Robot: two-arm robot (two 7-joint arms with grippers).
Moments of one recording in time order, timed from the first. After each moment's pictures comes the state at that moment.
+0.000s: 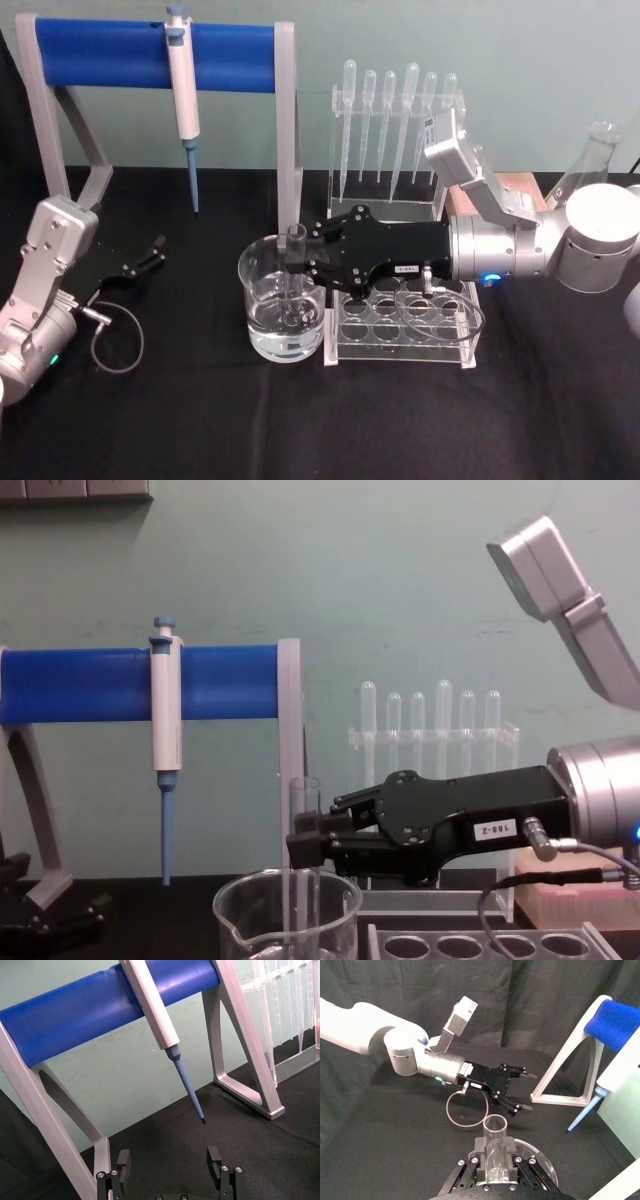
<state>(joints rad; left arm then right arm) -0.20 0.60 0.45 -1.41 -0.25 -0.12 0.03 0.74 0.46 -0.79 -1.19 0.51 -0.11 1.01</state>
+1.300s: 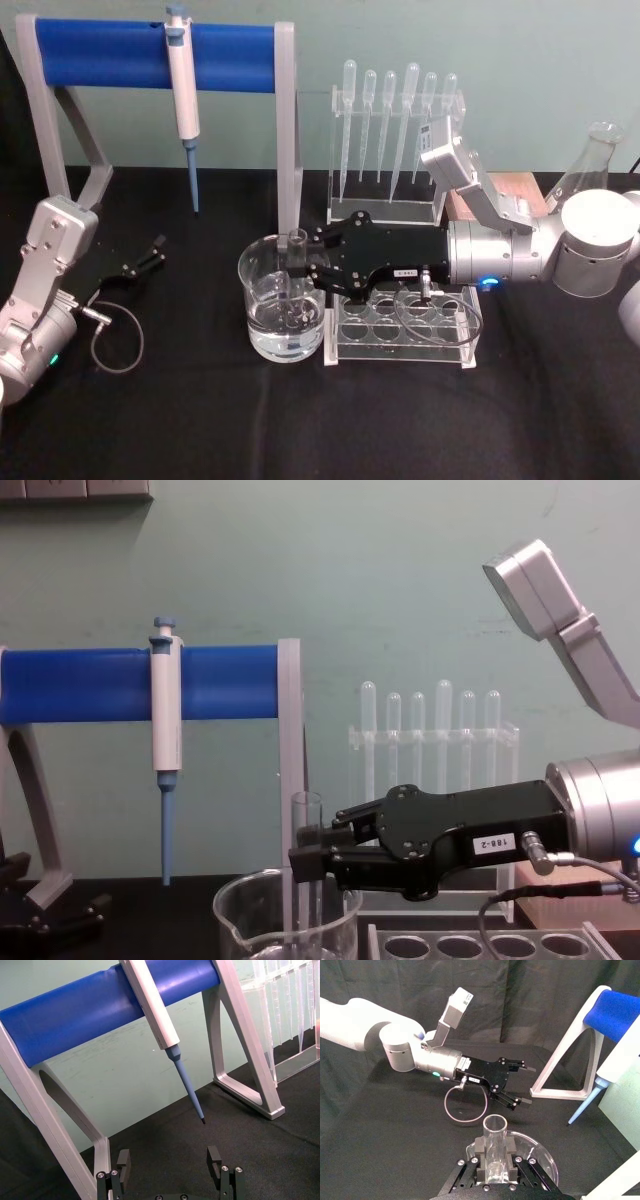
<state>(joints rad) -0.20 0.60 0.45 -1.41 -0.25 -0.12 0.03 0.74 0.44 -0.78 -1.15 0.50 -0.11 1.01</state>
